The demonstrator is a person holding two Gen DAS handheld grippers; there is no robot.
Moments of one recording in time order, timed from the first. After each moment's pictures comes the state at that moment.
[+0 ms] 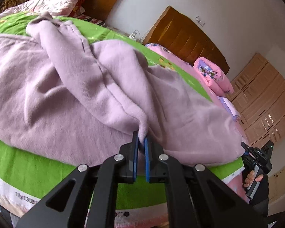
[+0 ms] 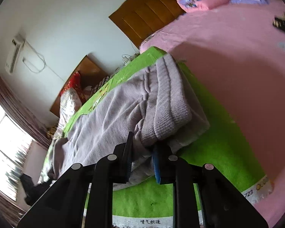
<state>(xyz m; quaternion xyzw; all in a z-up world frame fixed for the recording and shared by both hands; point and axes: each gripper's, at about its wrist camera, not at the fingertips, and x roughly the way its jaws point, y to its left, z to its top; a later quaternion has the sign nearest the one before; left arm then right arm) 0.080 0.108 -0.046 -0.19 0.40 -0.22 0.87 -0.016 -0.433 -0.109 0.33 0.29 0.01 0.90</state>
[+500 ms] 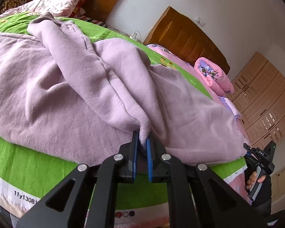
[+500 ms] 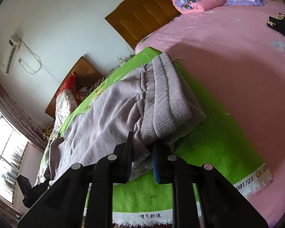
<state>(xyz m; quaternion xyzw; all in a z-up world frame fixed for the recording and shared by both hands) 0.073 0.110 -0.055 -0.19 0.39 -0.22 0.87 -0.018 -0.427 -0.118 0.34 0.29 -0.01 0.89</state>
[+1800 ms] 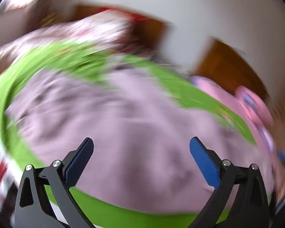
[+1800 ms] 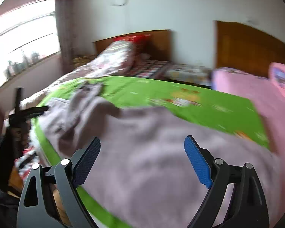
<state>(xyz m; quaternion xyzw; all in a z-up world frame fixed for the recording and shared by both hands) 0.139 0.279 -0.025 -0.21 0.36 0.00 0.91 0.101 -0.185 -0.005 -0.01 0.30 0.22 0.93</state>
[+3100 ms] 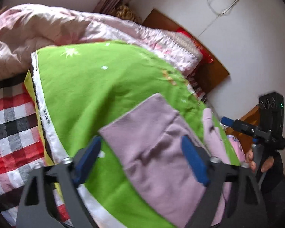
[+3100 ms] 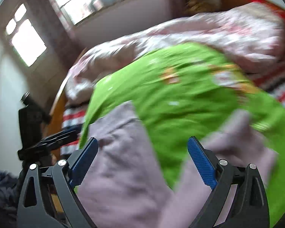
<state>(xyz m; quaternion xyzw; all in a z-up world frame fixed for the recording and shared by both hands) 0.124 0.463 -0.053 -0.37 0.30 0.14 0.87 0.348 0.321 -0.029 -0.15 0.44 0.59 0.66</state>
